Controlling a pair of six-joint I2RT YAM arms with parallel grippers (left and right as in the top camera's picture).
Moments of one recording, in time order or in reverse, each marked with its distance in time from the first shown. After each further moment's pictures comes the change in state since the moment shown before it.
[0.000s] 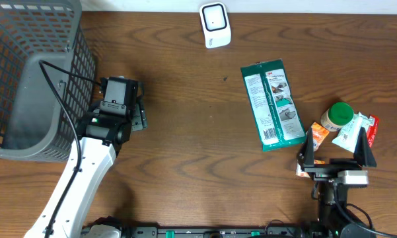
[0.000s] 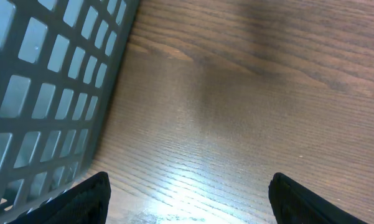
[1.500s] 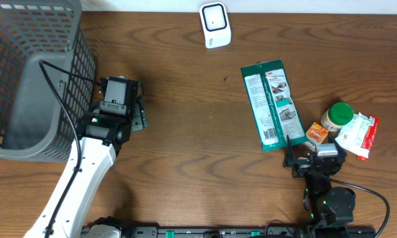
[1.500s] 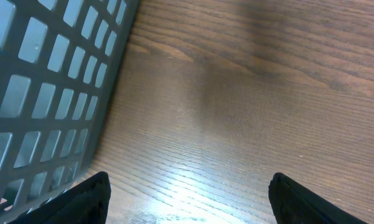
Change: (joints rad) left arm 0.000 0.000 0.000 0.000 0.000 0.000; right arm 0.000 0.001 0.000 -0.588 -0.003 0.000
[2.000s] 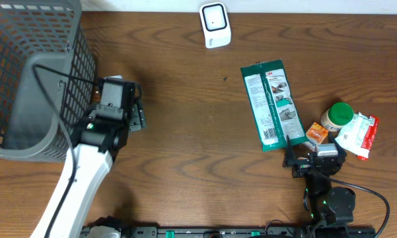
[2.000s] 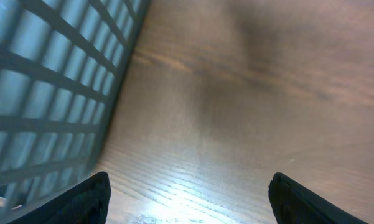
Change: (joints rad) left arm 0.000 -0.087 0.000 0.000 0.000 0.000; right arm 0.000 0.000 0.000 0.000 0.000 0.000
